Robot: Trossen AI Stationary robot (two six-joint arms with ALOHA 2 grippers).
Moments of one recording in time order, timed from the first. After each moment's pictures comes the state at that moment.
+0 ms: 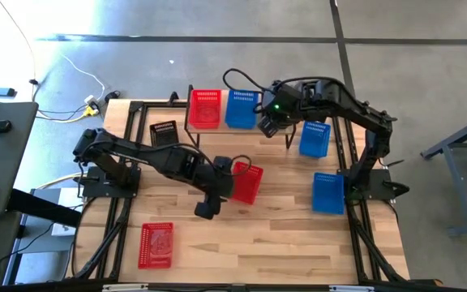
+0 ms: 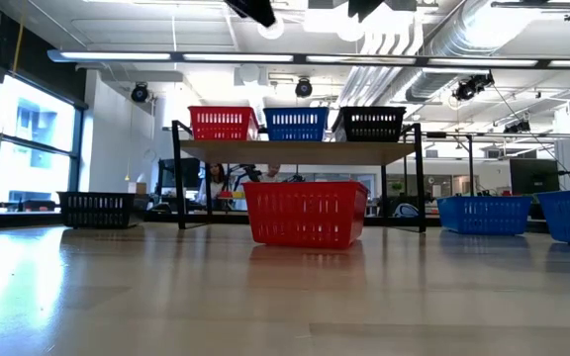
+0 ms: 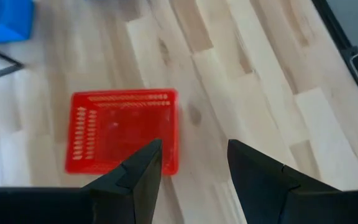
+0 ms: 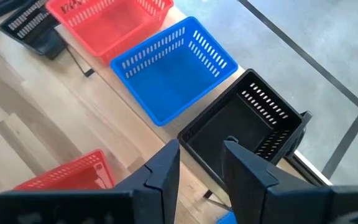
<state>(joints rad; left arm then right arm) -0.11 1.68 1.59 -0.91 -0.04 0.13 -0.13 1.79 2.31 -1.57 0.47 0.47</state>
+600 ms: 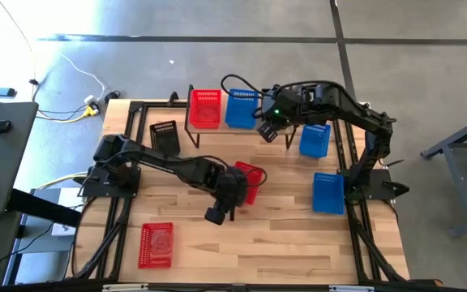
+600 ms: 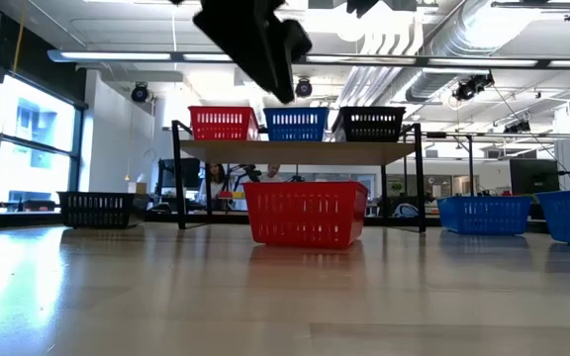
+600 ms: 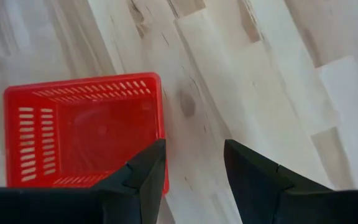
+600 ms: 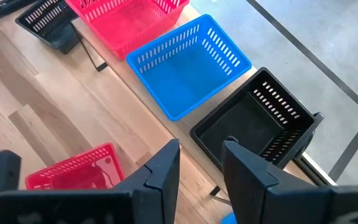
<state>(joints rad) -0.10 1.87 1.58 -0.86 0.02 0.20 -0.10 1.79 2.31 -1.57 0.46 0.47</state>
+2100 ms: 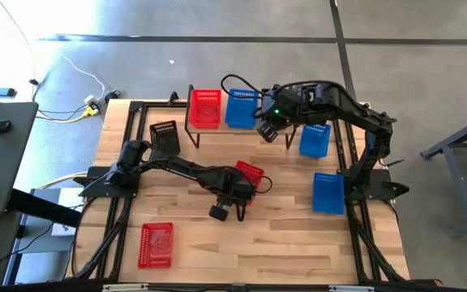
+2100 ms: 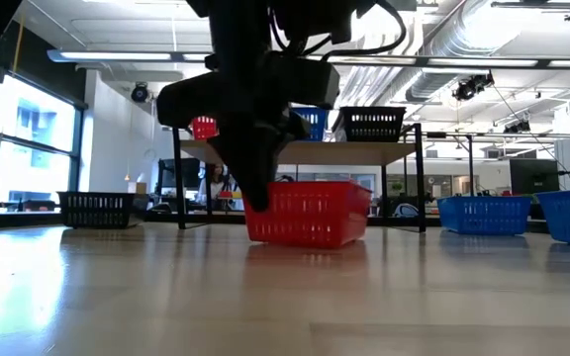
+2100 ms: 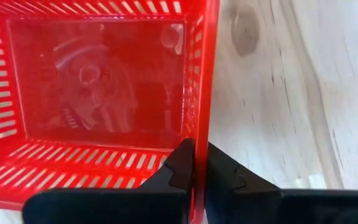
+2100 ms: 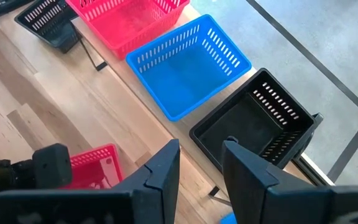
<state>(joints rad) -0.06 2.09 1.58 -0.91 -0.09 0.22 -0.10 1.79 2.30 -1.57 0.46 0.46</state>
